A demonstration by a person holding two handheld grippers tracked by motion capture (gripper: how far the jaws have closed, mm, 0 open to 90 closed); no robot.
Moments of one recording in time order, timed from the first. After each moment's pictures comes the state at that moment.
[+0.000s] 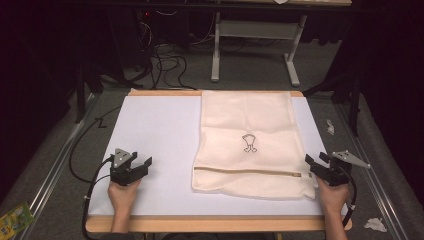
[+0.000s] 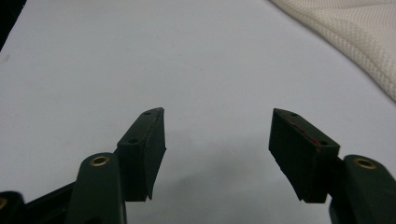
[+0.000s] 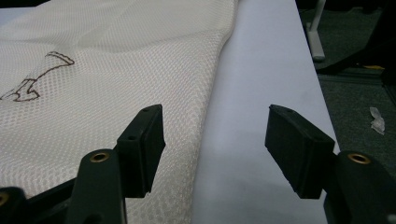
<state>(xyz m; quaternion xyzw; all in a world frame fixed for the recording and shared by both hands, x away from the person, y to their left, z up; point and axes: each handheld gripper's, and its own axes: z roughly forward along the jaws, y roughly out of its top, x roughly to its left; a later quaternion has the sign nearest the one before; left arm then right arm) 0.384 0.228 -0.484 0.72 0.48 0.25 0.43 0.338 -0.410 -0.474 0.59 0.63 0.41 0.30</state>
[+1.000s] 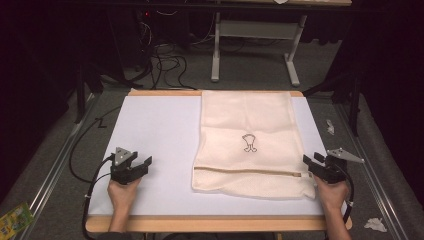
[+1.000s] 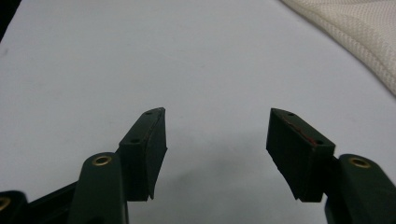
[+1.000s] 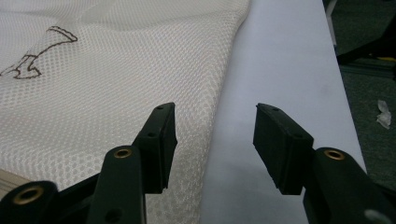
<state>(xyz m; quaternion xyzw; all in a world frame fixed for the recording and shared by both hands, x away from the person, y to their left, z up) 0.388 0.225 -0.482 0.72 0.49 0.24 0.42 0.346 -0.407 -0.473 0.58 0.66 0.38 0.27</state>
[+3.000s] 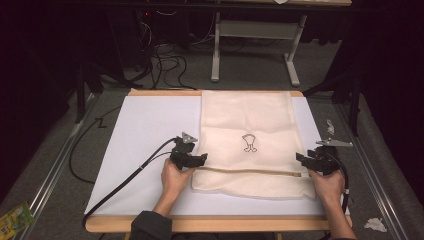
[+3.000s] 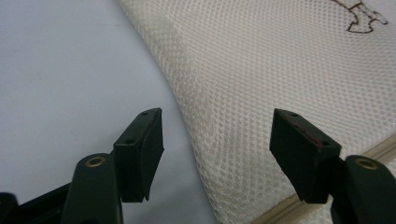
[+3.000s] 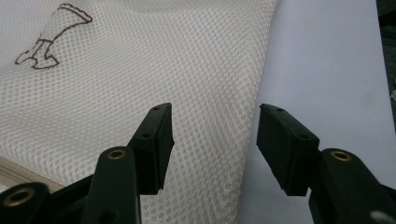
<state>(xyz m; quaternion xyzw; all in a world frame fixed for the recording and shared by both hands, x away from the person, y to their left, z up) 0.429 0.058 -0.463 0.82 0.43 0.13 0.36 0.370 -0.384 -0.450 0.59 0.71 0.32 0.22</state>
